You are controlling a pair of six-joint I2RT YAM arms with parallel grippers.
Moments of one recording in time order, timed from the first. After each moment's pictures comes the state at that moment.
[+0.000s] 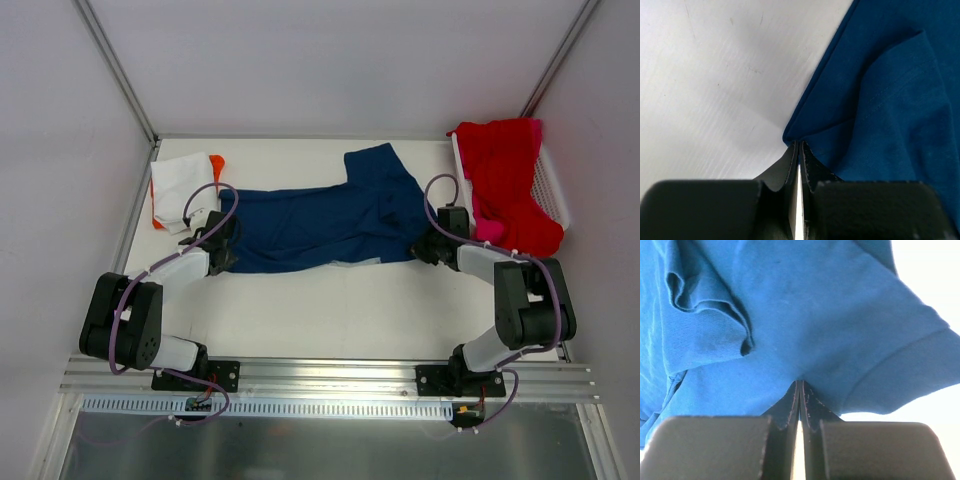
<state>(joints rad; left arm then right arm) -0.23 1.40 0.66 -0.33 -0.41 -0.72 0.15 1.55 0.68 -0.02 -0.11 0.72</state>
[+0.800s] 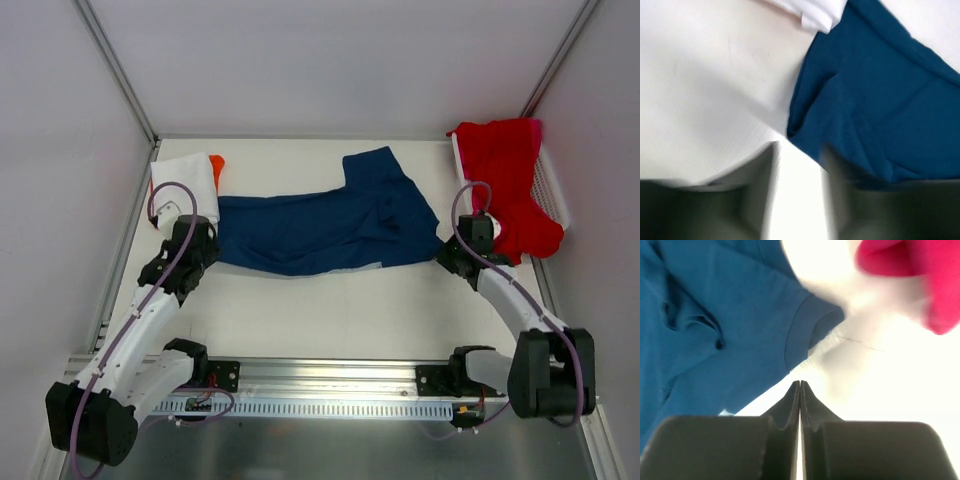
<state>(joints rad) -0.23 0.90 0.67 -0.56 -0.42 -0.76 0.08 1.21 0.62 -0.29 0.07 0.70</state>
